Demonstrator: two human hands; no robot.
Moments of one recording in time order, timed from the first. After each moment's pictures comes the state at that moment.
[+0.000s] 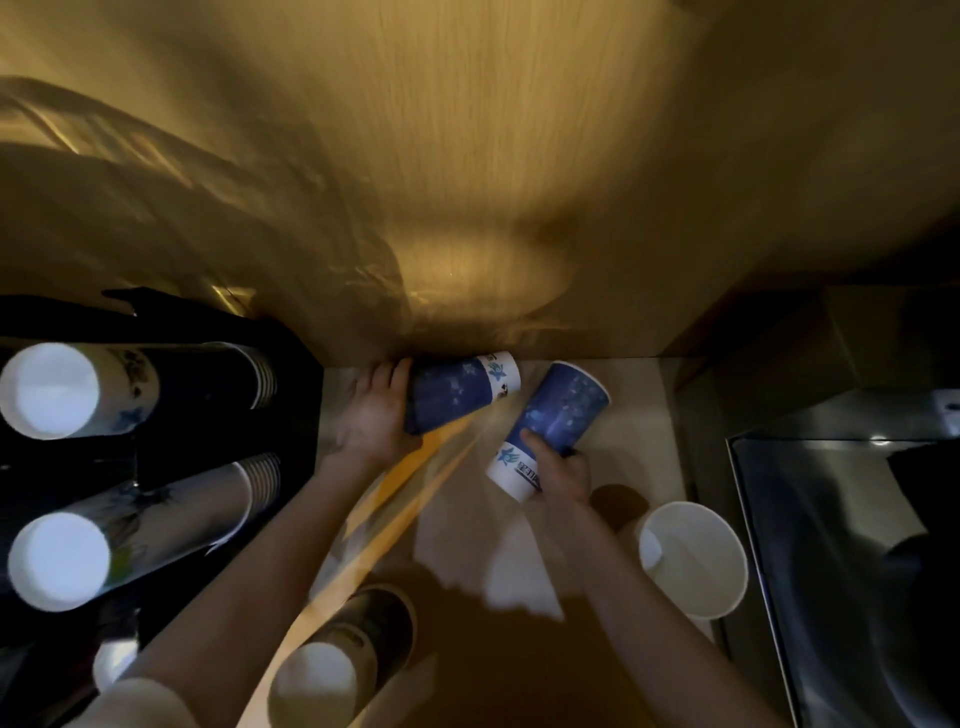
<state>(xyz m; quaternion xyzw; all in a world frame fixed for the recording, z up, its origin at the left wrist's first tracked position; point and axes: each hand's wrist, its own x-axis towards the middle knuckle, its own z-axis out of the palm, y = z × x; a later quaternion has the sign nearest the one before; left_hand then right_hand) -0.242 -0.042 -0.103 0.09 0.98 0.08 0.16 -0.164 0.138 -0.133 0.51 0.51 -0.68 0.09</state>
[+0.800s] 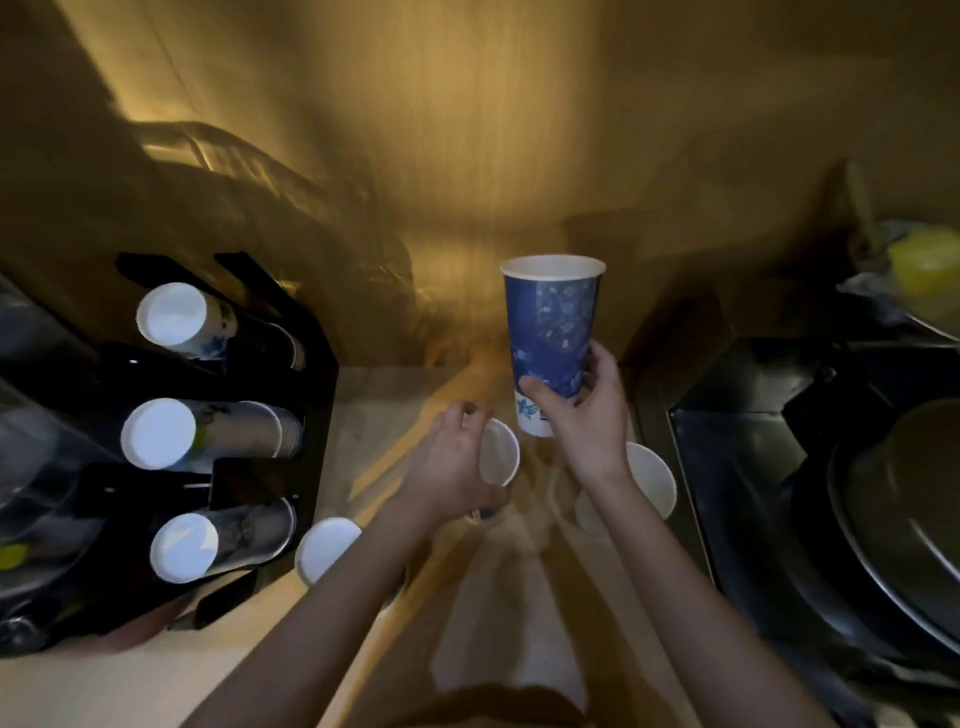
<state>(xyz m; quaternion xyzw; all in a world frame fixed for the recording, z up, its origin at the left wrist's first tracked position) -0.107 0.013 -0.034 0.17 0.95 0.24 0.12 -0.096 0.157 0.007 0.18 0.77 -0.60 -0.14</state>
